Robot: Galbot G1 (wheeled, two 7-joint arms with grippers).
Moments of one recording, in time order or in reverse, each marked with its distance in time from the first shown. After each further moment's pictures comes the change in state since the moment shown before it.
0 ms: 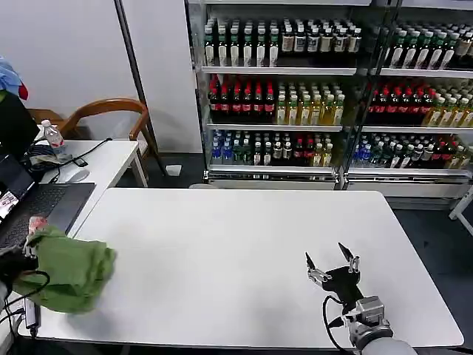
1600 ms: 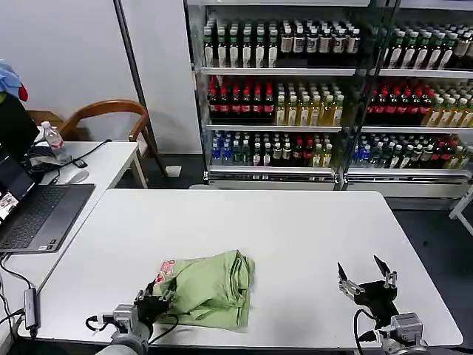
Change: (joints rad) left arm -0.251 -0.414 0.768 0.135 0.282 -0.079 -0.079; right arm -0.196 0.032 0.210 0.105 0.020 -0.028 0.006
